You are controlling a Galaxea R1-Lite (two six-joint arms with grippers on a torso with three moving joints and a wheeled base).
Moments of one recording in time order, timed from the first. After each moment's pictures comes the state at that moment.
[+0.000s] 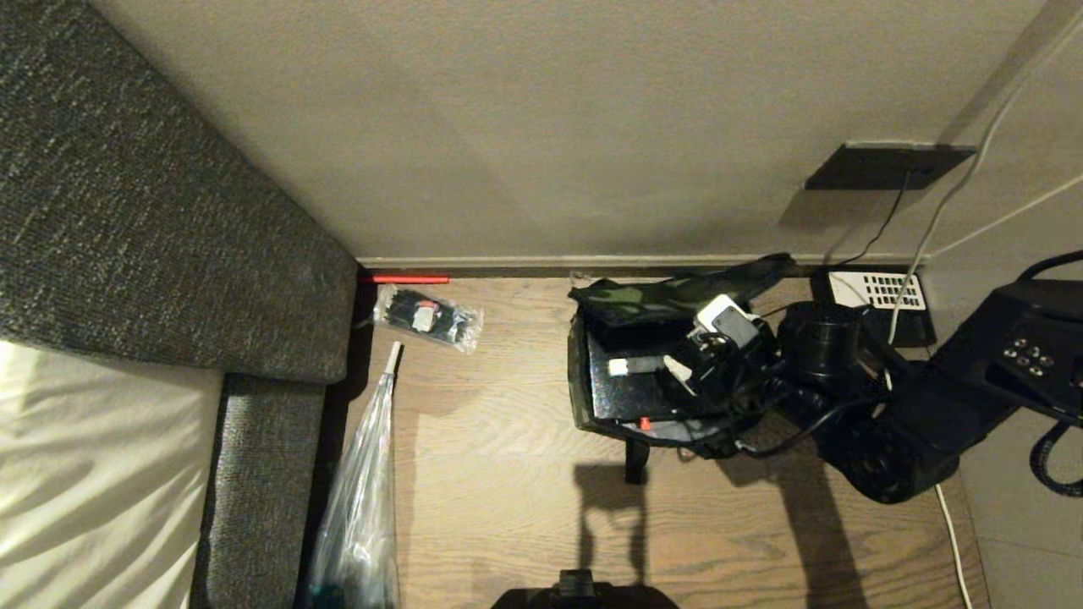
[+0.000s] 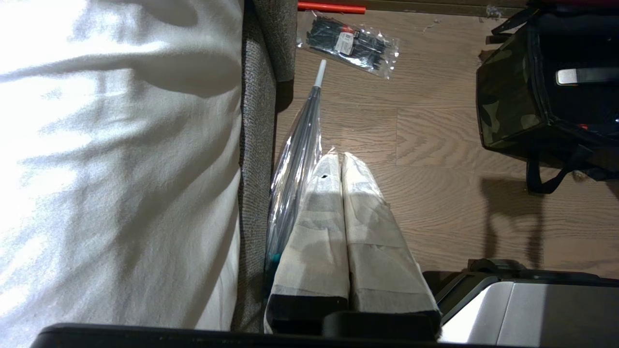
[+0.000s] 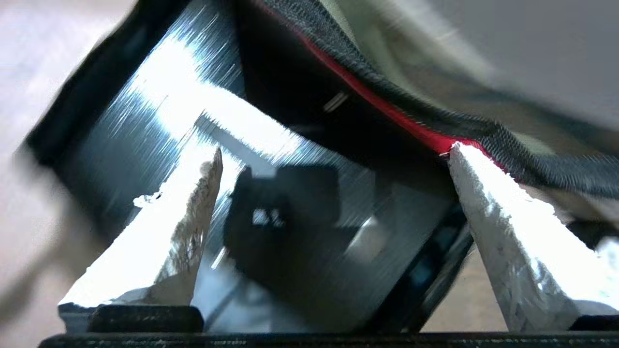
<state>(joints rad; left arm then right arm) 0.00 0.00 0.00 0.00 0.00 -0.01 0.33 2.15 -0.82 -1.18 -0.03 -0.58</state>
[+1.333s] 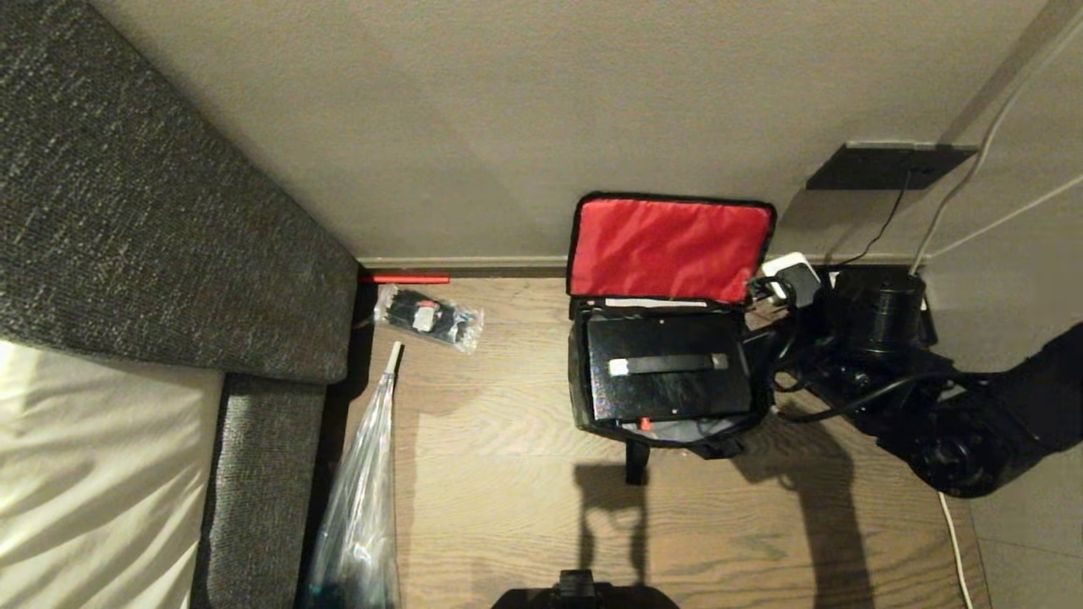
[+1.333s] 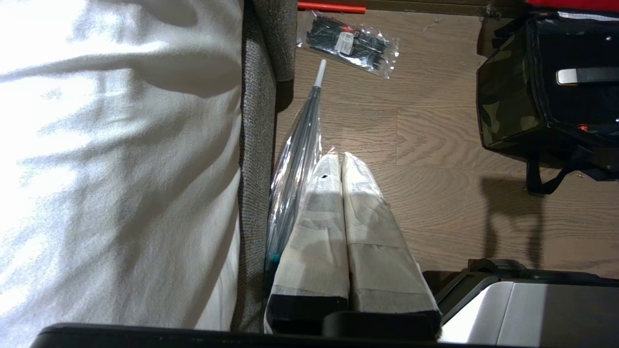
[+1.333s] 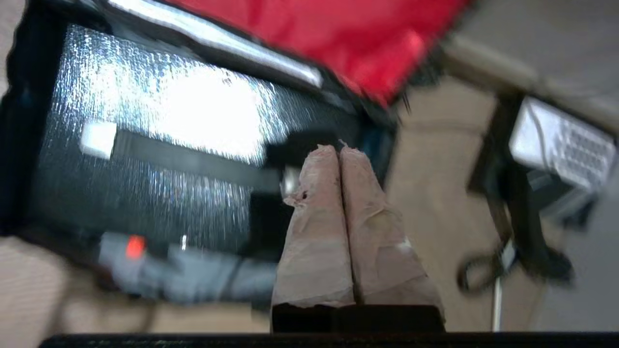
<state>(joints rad) 0.00 0.00 0.00 0.00 0.00 -0.01 0.33 1.91 -0.74 -0.99 -0.30 -0.31</state>
